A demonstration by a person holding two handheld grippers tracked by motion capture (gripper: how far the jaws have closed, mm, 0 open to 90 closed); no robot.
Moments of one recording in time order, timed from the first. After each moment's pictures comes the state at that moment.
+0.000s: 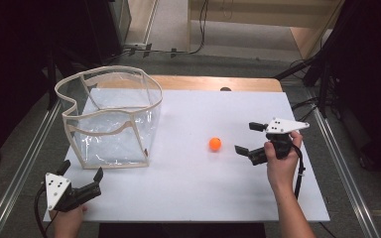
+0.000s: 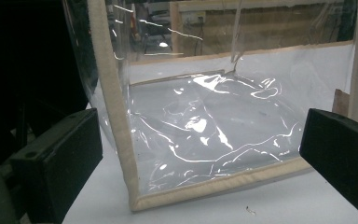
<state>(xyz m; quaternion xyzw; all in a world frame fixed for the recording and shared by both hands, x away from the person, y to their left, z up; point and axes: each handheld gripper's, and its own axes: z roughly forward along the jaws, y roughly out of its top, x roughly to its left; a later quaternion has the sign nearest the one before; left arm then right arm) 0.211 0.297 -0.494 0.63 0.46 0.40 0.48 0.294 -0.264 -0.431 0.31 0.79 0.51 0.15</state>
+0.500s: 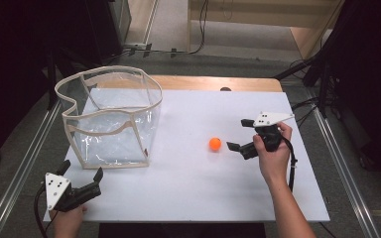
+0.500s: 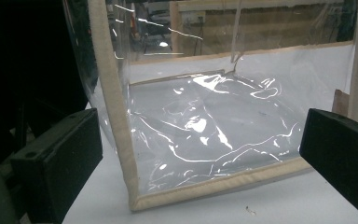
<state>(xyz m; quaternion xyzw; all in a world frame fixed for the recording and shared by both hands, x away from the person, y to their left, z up) 0.211 0.298 -0.494 0.63 0.46 0.40 0.48 0.316 -0.244 -0.428 0.31 0.82 0.47 0.13</state>
